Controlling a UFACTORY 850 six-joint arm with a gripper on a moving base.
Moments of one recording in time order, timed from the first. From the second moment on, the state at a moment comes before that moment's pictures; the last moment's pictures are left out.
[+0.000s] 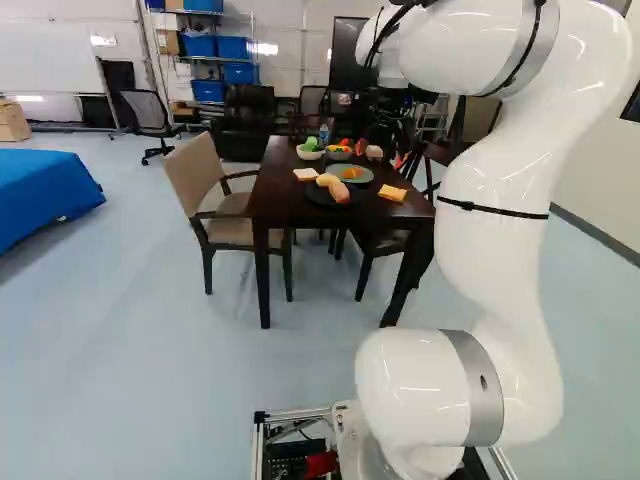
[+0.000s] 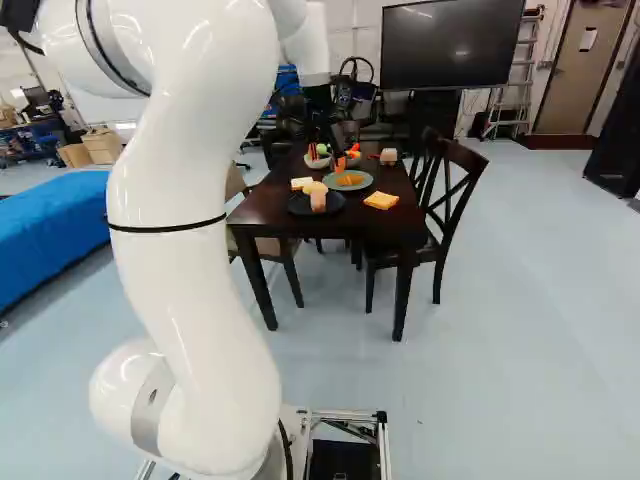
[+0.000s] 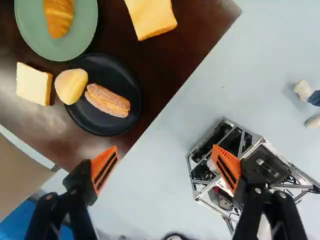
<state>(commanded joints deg) -9.1 -22.2 -95.7 -1.9 -67.6 45.1</state>
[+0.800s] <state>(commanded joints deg) -9.1 -22.2 -95.7 -1.9 -67.6 45.1</state>
